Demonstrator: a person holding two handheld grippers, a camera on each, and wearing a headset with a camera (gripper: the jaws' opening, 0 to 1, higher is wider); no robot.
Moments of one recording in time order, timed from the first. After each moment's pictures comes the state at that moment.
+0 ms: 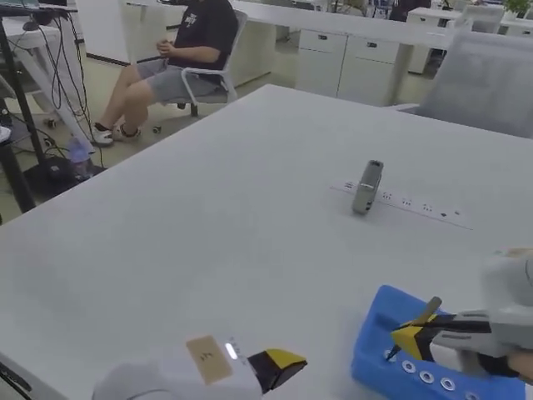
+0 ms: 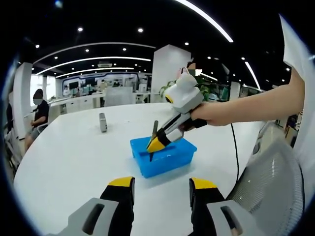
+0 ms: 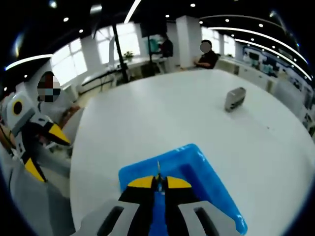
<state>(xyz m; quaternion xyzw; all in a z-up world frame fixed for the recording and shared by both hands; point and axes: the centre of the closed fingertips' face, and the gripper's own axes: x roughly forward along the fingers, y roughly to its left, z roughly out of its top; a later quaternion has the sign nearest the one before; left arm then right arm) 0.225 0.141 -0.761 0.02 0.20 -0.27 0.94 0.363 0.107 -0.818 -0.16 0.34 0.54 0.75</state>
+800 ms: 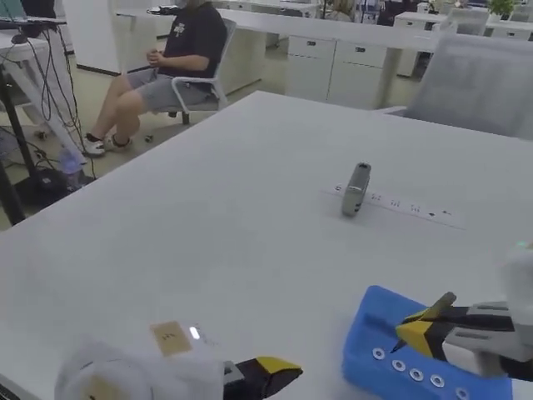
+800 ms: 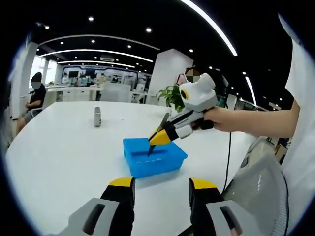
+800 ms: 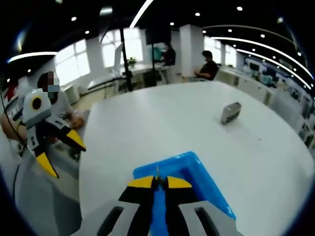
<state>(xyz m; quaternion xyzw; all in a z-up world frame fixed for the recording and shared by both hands) 0.220 0.135 -0.751 -0.07 0.21 -0.30 0.93 0.331 0.084 -0.771 -0.17 0.29 0.55 0.76</state>
